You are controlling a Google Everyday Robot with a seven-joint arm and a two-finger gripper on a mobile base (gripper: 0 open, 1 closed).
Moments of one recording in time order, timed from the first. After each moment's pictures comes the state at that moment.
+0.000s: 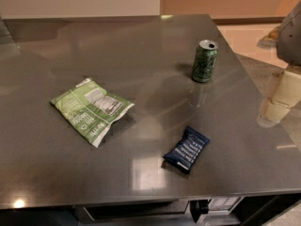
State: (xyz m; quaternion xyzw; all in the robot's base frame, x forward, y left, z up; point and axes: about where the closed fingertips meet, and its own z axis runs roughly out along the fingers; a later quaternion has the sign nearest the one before) arm 0.438 -0.216 0.977 -0.60 0.78 -0.04 0.16
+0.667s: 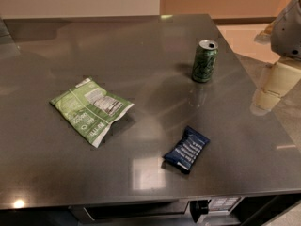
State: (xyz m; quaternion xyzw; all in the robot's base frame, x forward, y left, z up) arm 0.468 -0.220 0.973 -0.59 0.79 -0.03 0.17
